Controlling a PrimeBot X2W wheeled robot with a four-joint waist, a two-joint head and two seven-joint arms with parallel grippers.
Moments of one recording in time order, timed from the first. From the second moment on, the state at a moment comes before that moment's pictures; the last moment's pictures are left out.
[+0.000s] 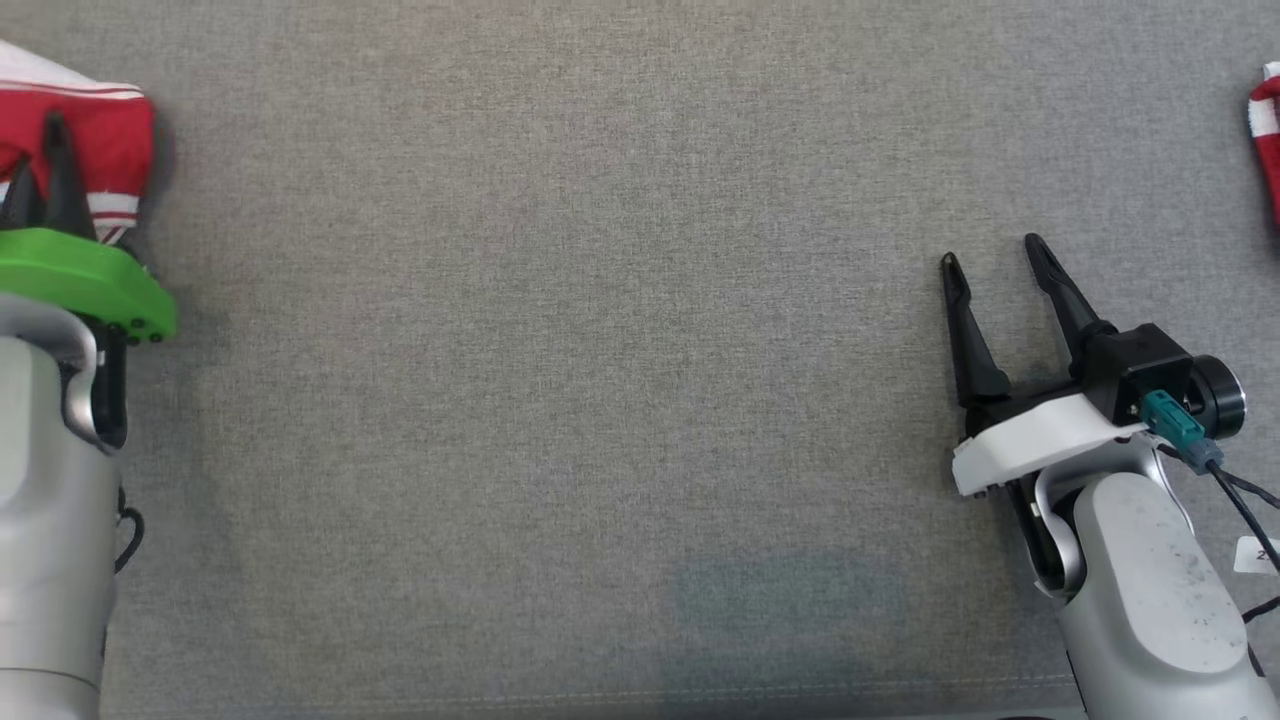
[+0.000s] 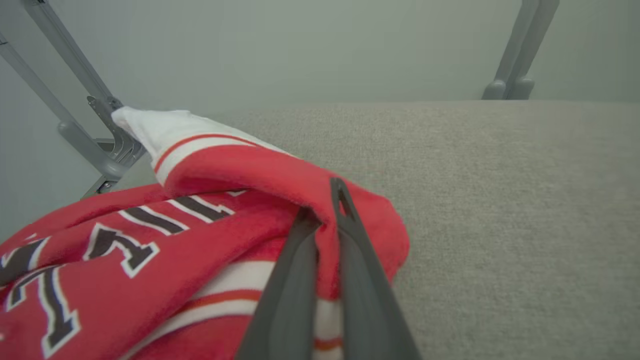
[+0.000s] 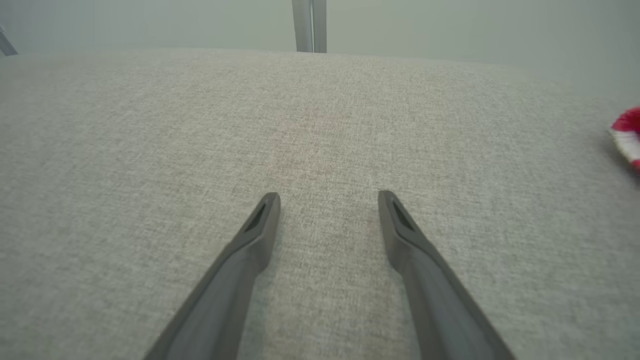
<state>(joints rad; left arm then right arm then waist) -0.84 0.36 -0.14 0.87 -0.41 -0.08 -0.26 -0.37 -0.11 0.05 0.30 0.06 0.13 -0.26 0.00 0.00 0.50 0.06</state>
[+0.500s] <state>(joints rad) -0.84 0.11 -0.32 0.68 -0.33 -0.13 -0.26 -0.37 -0.05 0.08 0.33 0.11 0.13 -0.26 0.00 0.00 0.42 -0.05</state>
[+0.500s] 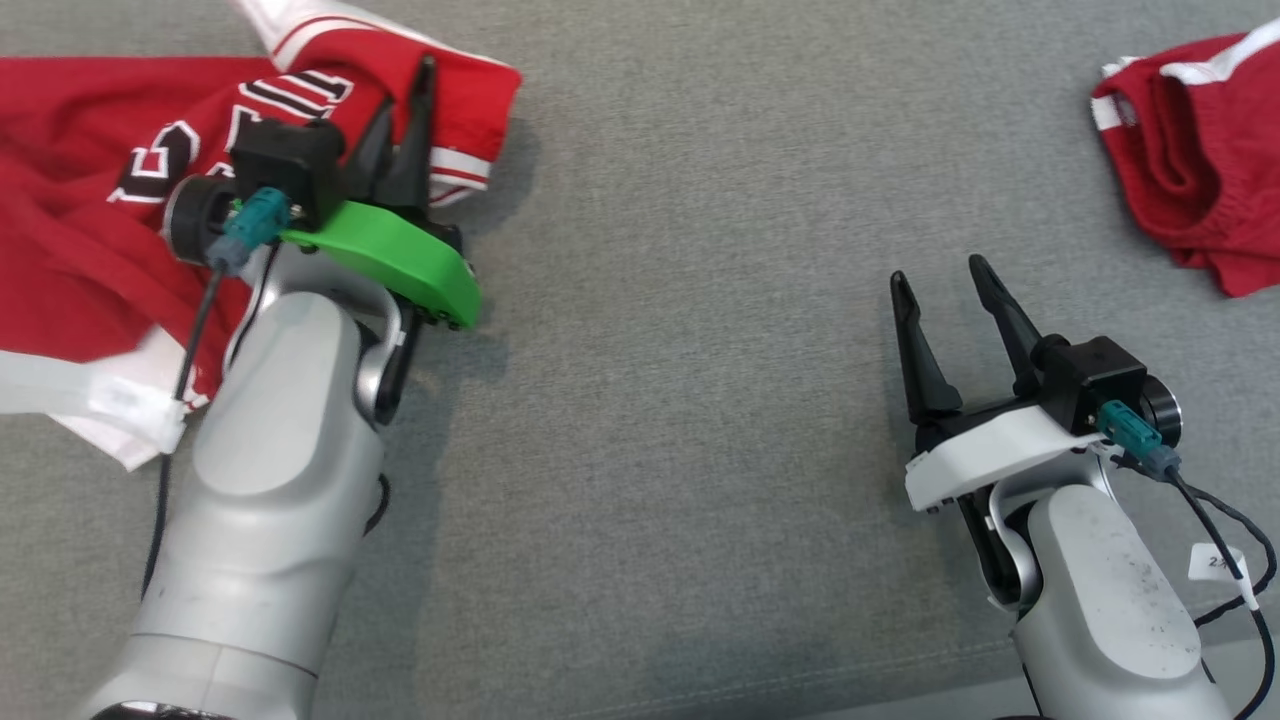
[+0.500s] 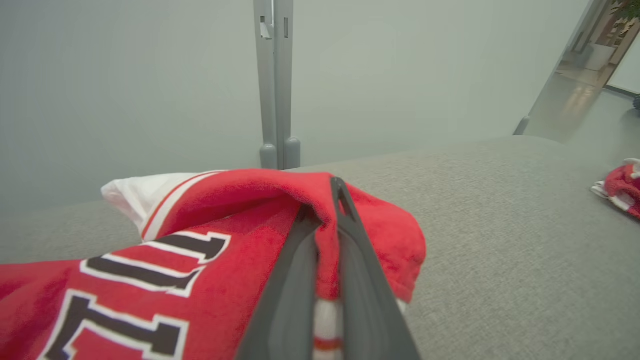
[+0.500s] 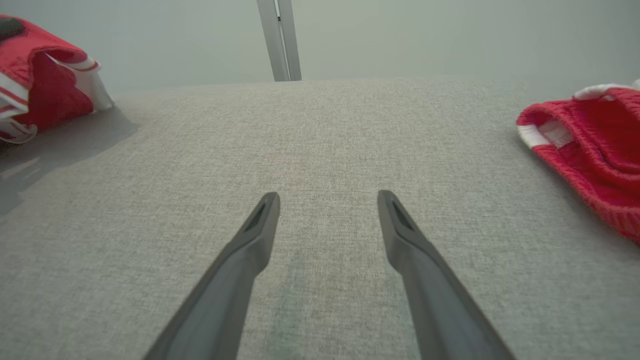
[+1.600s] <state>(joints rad) -0.75 0.07 -0.40 0.67 -0.38 -0.08 -0.26 -0.34 -0.05 0.15 0.34 0.21 0.13 -0.26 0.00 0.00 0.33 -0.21</state>
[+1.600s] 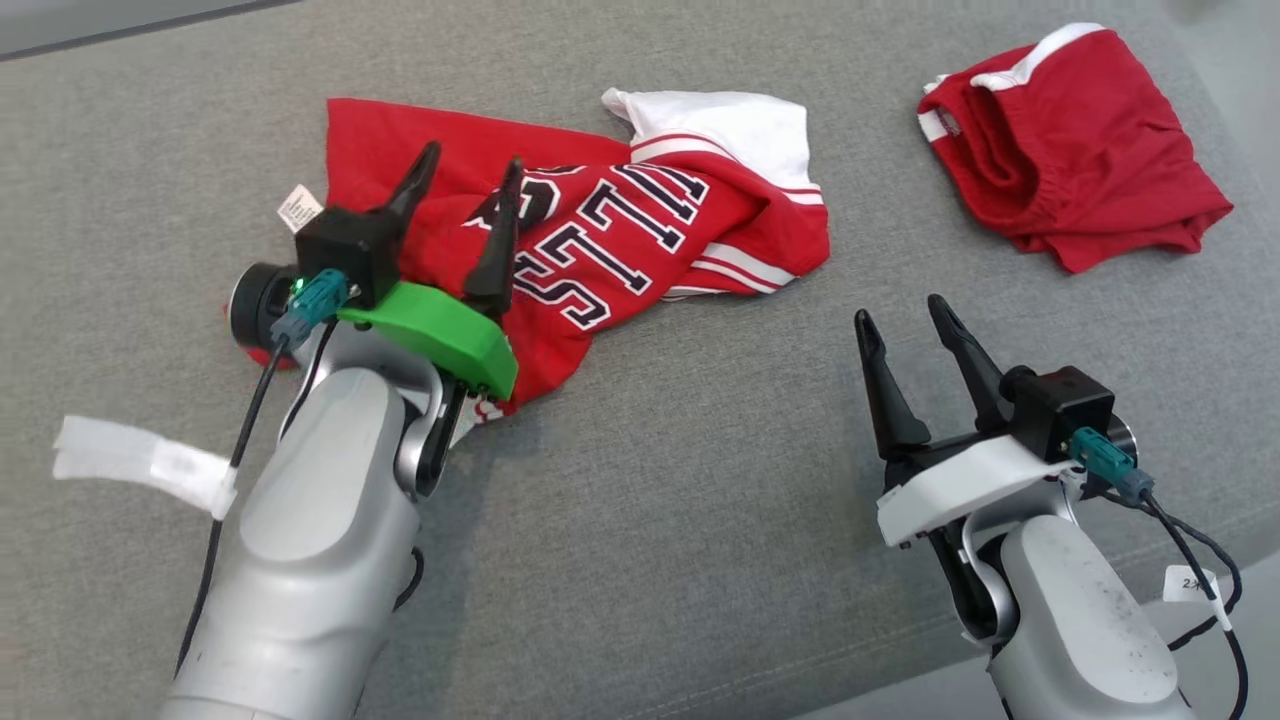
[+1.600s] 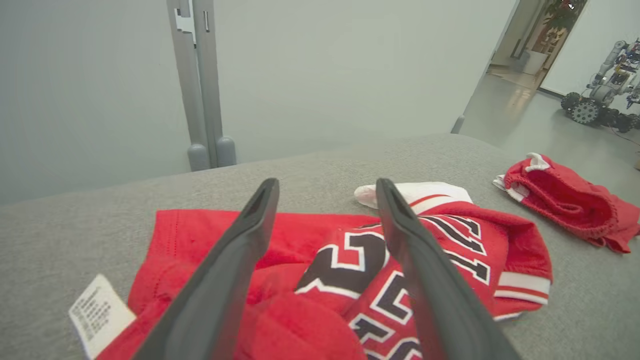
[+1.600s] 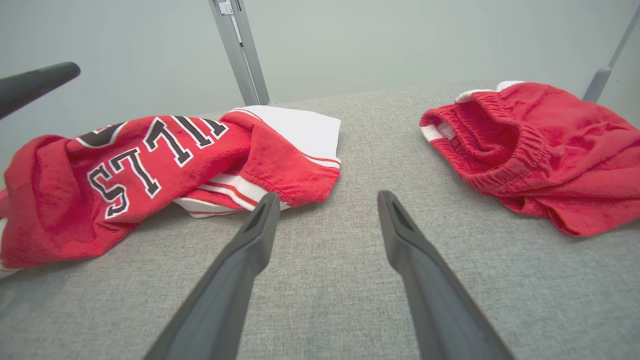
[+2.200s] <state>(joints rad) -0.33 0.05 -0.09 0.41 -0.21 -0.08 -0.26 -0.29 -0.05 0.18 0.39 0.20 0.13 -0.26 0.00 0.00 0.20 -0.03</state>
